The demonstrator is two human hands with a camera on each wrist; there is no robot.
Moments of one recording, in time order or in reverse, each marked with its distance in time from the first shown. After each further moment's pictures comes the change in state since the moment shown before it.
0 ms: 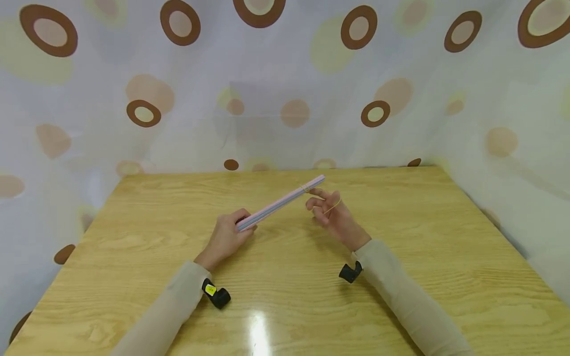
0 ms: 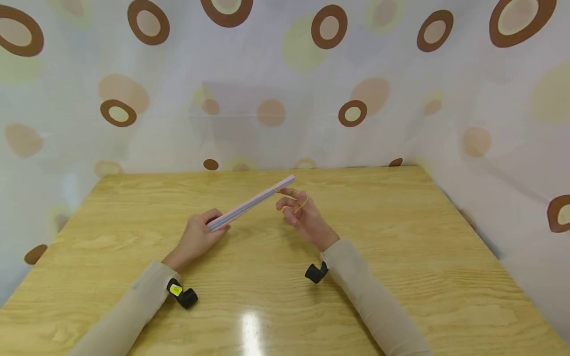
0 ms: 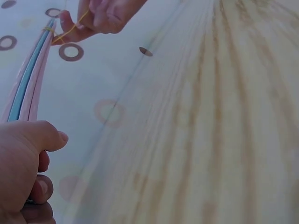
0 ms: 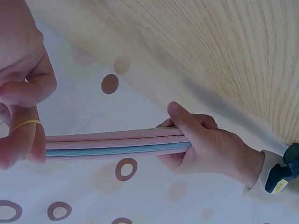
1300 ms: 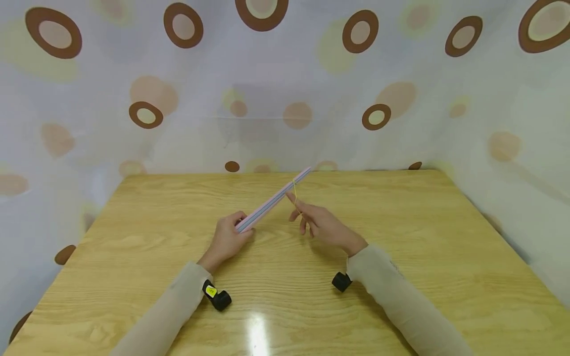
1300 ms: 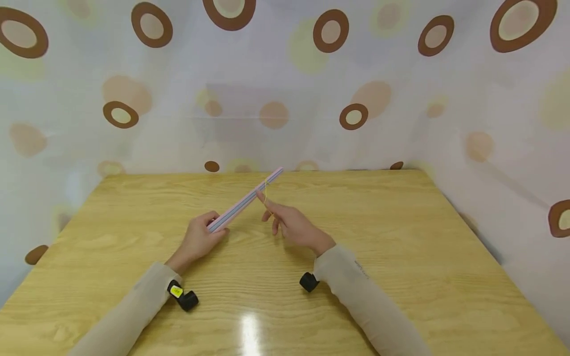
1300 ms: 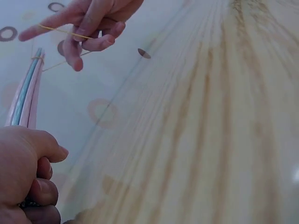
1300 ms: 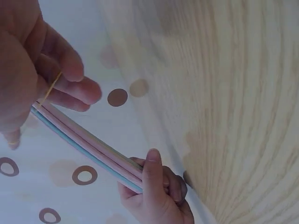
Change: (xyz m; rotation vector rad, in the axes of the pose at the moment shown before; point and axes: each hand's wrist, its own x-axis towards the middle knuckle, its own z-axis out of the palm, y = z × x) left_hand -0.001 -0.004 0.007 -0.080 -0.011 -0.240; right_hand 0.009 0.007 0.010 -1.325 -0.112 0.108
